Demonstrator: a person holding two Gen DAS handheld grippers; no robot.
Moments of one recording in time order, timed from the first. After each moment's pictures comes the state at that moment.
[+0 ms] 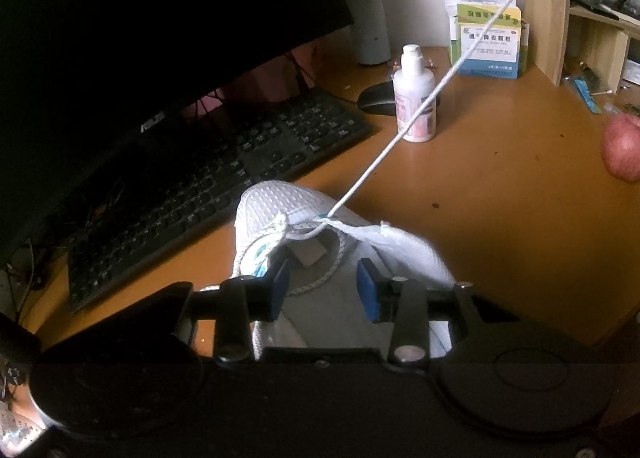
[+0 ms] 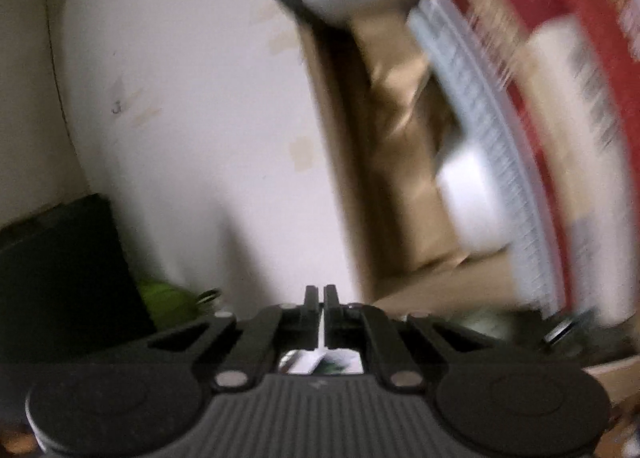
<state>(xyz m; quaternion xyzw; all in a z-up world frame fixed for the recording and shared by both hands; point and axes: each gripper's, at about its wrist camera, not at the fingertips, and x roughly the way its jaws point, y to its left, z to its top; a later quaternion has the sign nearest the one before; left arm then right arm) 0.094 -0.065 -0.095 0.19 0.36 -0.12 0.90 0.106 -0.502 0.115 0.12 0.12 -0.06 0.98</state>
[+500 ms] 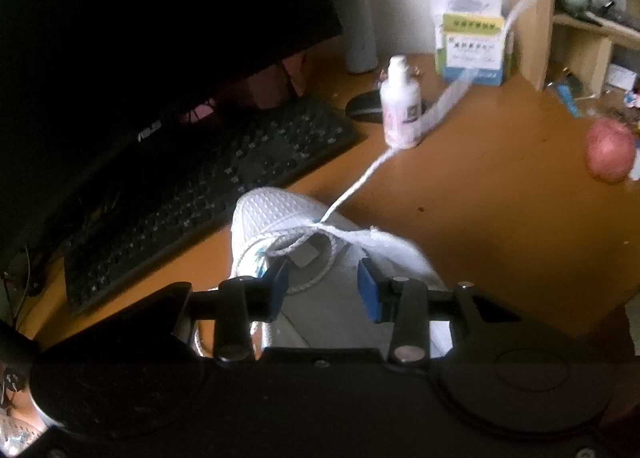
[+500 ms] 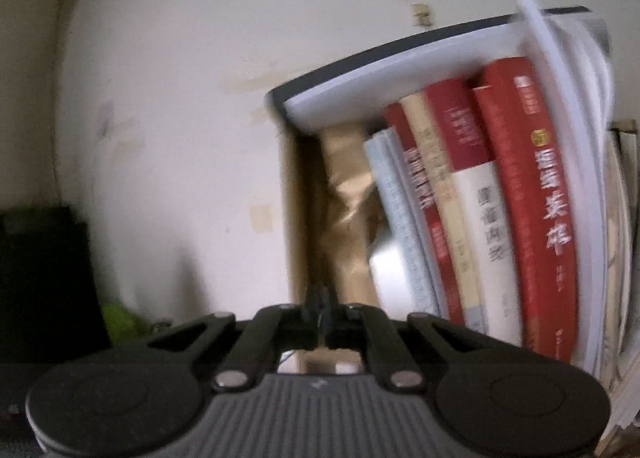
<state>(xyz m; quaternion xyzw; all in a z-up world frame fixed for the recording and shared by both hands) 0.076 -0.056 -0.073 0.18 0.35 -0.15 0.90 0.078 -0.460 0.122 0.03 0.14 -0.06 0.99</state>
